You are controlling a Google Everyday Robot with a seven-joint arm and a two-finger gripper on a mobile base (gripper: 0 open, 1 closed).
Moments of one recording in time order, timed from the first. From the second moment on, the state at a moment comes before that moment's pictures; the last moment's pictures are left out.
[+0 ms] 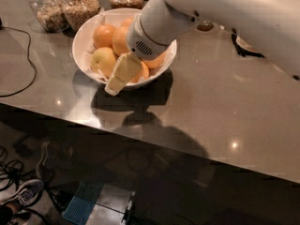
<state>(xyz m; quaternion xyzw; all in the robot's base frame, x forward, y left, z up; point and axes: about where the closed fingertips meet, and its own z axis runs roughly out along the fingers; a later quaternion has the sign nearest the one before) 0.565 0.062 0.933 -0.58 0.74 0.11 0.33</state>
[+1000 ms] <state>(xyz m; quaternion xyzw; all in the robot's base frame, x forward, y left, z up) 0.642 0.062 0.940 -0.50 0.78 0.04 0.37</state>
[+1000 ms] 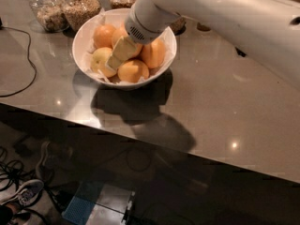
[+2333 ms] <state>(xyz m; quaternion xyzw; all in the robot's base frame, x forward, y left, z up) 0.683 0.079 0.907 -0.48 0.80 0.06 0.35</state>
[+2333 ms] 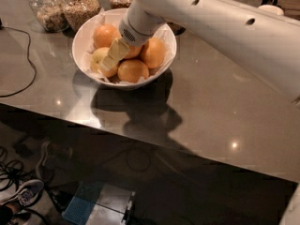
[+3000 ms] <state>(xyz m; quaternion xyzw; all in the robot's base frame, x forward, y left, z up) 0.684 0.083 0.897 -0.48 0.81 0.06 0.34</state>
